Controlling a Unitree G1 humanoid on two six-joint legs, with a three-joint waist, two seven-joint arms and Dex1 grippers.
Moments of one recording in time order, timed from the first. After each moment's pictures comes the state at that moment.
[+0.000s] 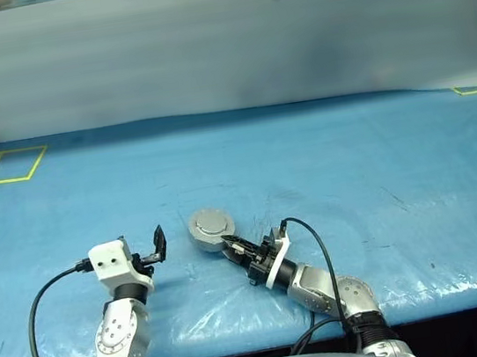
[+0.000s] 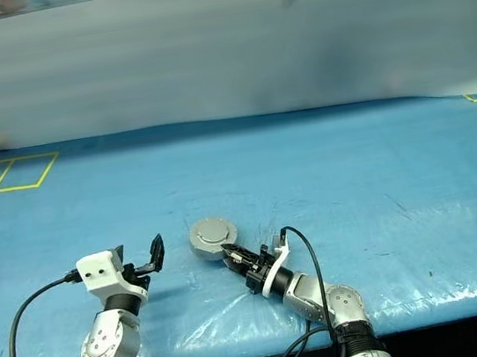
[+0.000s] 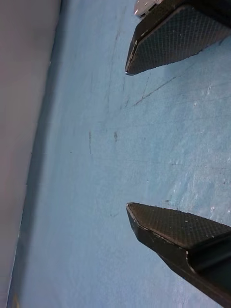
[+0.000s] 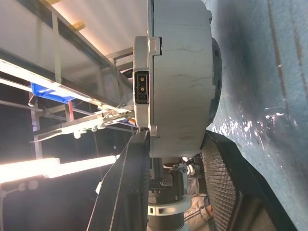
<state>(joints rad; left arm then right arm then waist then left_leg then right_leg) 0.34 0.14 0.04 -0.32 -0.23 0.13 0.00 -0.06 0.06 -0.07 0.41 1.48 1.00 0.23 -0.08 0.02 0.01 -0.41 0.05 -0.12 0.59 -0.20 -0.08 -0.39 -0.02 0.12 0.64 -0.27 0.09</state>
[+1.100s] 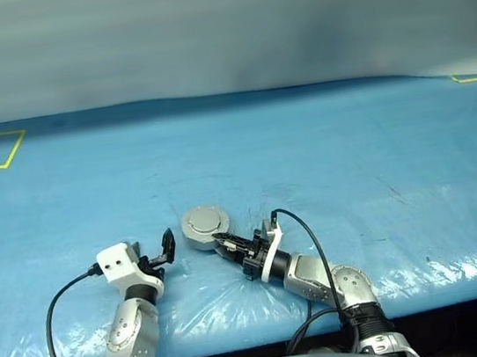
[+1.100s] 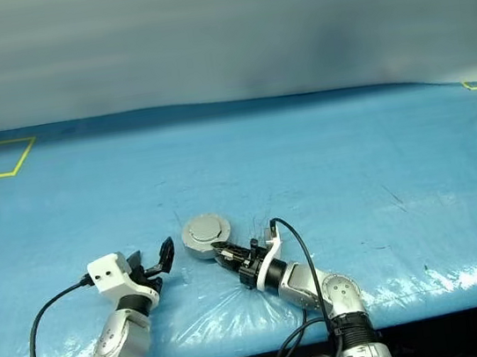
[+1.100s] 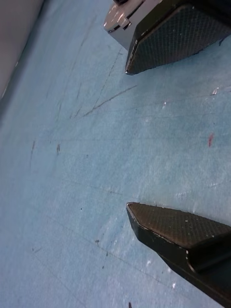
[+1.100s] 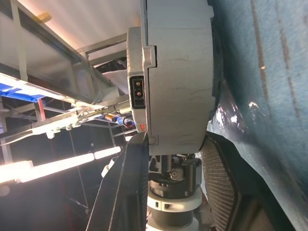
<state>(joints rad) 0.31 0.09 0.05 -0.28 -0.47 0.19 -0.03 -0.10 0.07 -0.06 0.33 1.52 1.04 0.06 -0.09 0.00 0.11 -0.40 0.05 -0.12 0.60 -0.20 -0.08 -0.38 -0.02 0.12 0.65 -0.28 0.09</state>
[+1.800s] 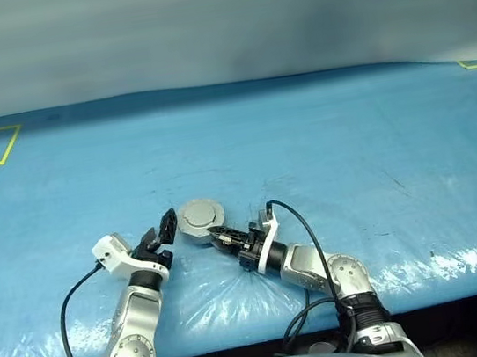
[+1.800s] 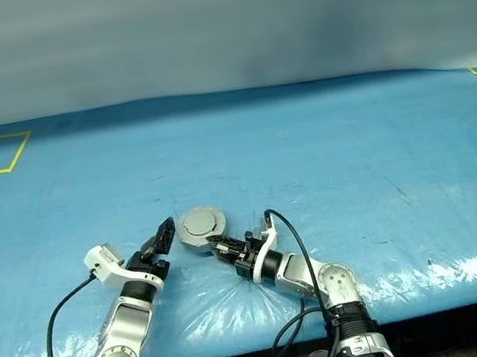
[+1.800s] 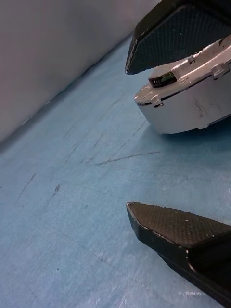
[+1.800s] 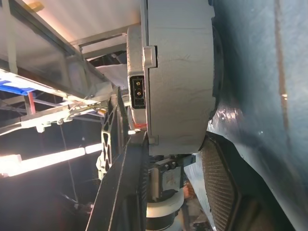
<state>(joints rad) 0.24 0.04 0.11 -0.31 -0.89 0.32 -0.06 -0.17 0.06 -0.05 0.30 1.47 1.03 0.05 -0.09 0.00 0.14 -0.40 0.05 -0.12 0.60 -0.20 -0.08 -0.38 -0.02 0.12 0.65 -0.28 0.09</state>
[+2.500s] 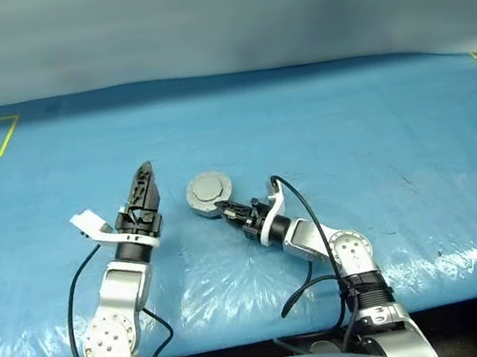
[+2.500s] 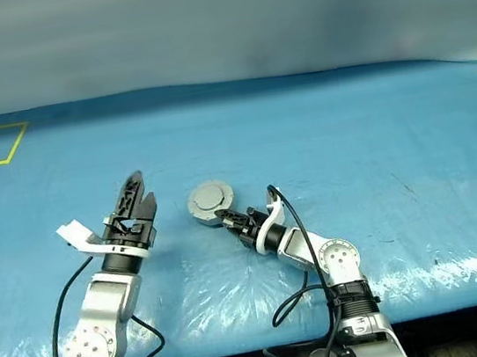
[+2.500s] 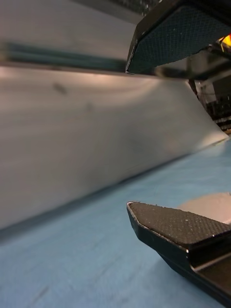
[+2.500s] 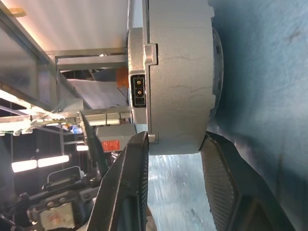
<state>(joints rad) 0.09 0.00 0.24 -0.38 -1.47 0.44 -0.05 -0.27 0.03 -0.07 0.21 1.36 0.92 0.01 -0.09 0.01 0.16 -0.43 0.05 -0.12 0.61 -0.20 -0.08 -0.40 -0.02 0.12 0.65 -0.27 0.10</state>
